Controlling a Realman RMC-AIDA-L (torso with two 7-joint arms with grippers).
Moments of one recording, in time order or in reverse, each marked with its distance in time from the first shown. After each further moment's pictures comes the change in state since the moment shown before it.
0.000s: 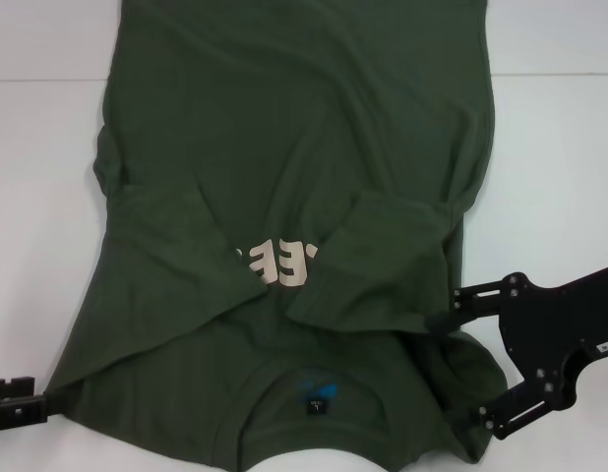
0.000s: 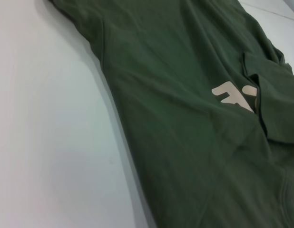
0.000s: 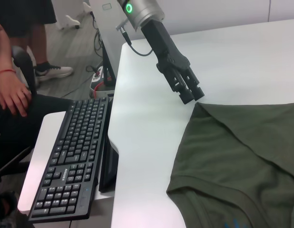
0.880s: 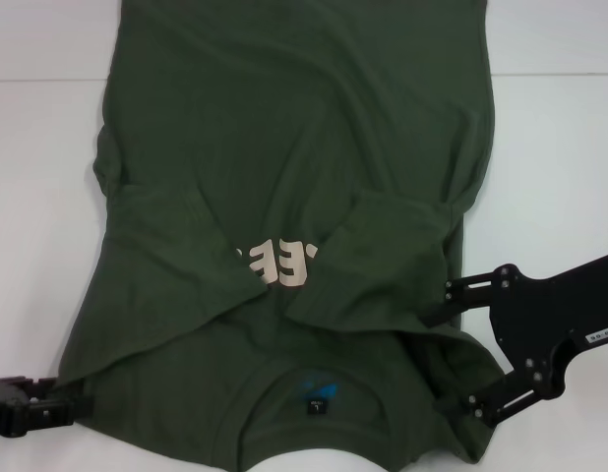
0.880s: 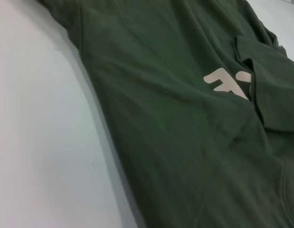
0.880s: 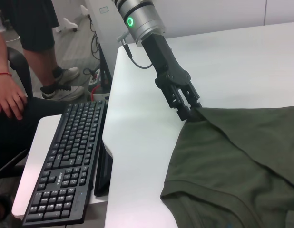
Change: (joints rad) left arm -0.018 0.000 0.074 -0.067 0.001 -0.064 0.024; right arm 0.019 0.000 -0.002 0.028 0.002 0.025 -0.002
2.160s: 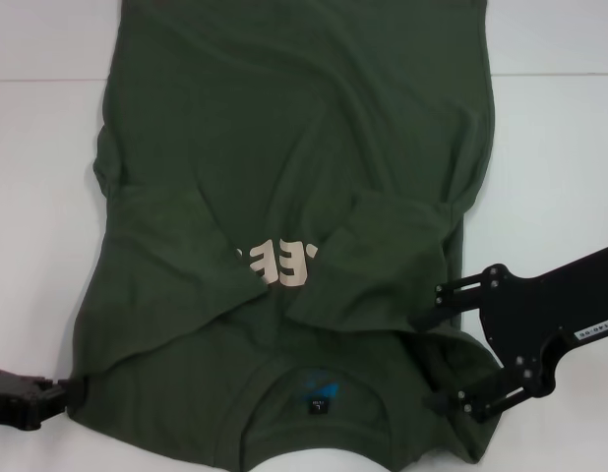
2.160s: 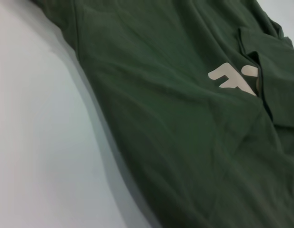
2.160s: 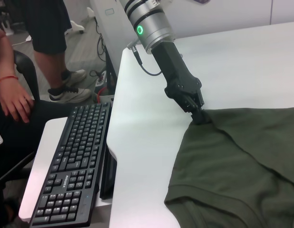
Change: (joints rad) left arm -0.018 -0.001 0.039 -0.041 0.003 -0.065 0.018; right arm 0.035 -0.003 -0.001 0.049 -0.005 0.003 0.012
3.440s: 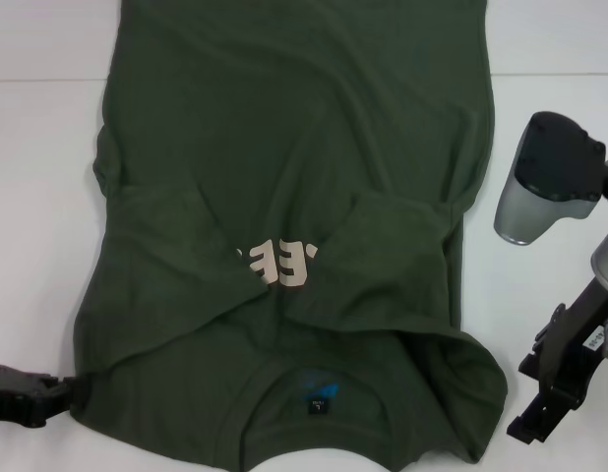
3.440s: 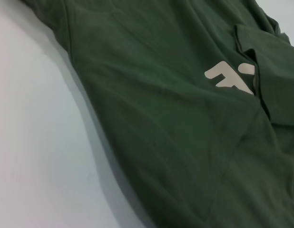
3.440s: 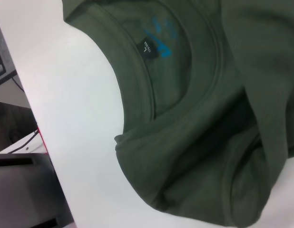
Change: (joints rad) left arm -0.015 0.003 0.010 -0.012 0.007 -0.005 0.004; right arm 0.192 0.005 -0.275 -0.037 -0.535 -0.038 0.663
